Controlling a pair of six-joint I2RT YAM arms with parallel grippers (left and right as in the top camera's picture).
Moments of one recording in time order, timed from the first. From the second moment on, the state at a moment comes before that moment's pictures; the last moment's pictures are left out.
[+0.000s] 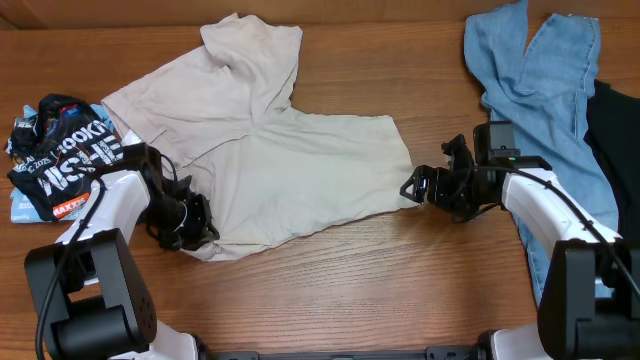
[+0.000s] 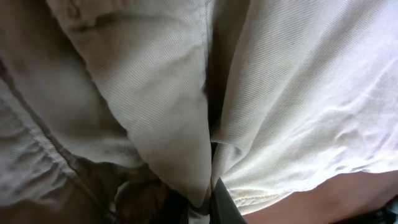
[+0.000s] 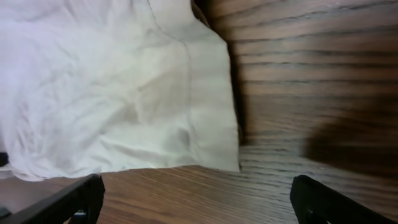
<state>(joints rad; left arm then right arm) 0.23 1.73 0.98 -1.00 0.37 -0.09 0.01 1.67 0.93 -0.64 -0.53 0.20</state>
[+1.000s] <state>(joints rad) 0.20 1.73 0.98 -1.11 0.25 -0.21 -0.08 1.73 0.93 -0.91 -0.42 0.33</state>
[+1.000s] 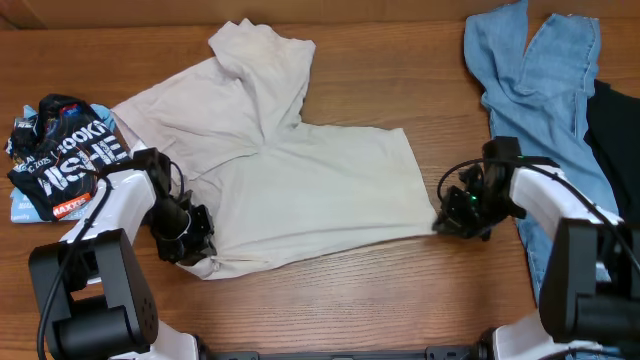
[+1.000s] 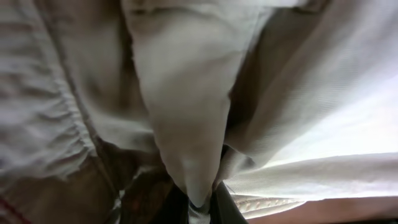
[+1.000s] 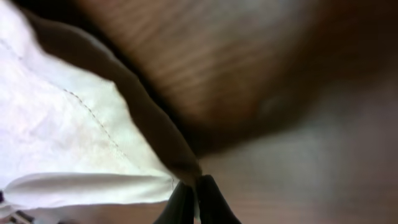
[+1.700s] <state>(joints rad) 0.30 1.73 0.97 -1.19 0.19 -0.39 -0.07 1.32 0.93 -1.19 -0.47 0.41</state>
